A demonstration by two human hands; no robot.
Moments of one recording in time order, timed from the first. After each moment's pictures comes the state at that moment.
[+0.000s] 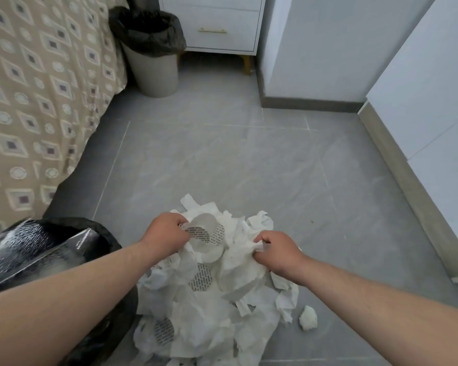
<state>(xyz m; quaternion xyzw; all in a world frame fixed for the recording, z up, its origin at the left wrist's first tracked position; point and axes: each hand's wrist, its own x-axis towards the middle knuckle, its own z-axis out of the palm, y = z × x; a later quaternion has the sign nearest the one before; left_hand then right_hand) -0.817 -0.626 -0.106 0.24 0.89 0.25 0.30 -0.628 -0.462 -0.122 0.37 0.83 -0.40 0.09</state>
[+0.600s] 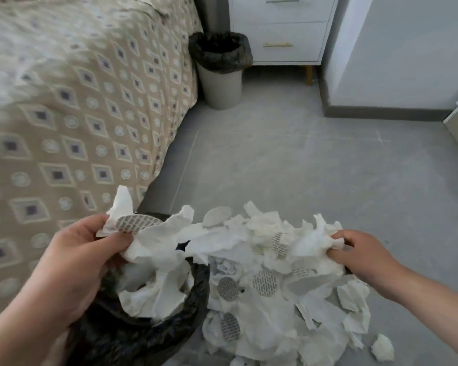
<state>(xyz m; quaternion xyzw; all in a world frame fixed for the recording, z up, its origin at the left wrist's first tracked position) -0.828 -0.810 0.042 0.00 0.73 0.66 0.20 -0.637 -0.469 -0.068 0.42 0.76 -0.50 0.02</state>
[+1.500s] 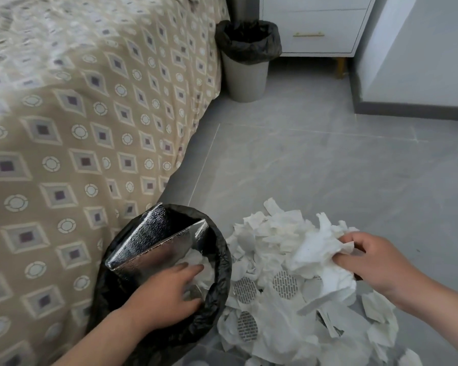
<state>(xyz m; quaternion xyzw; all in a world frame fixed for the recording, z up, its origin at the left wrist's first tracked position) -0.831 -0.842 -0.116 0.34 0.91 0.06 0.24 -0.665 -0.511 -0.047 0.38 0.74 -0.55 0.04</state>
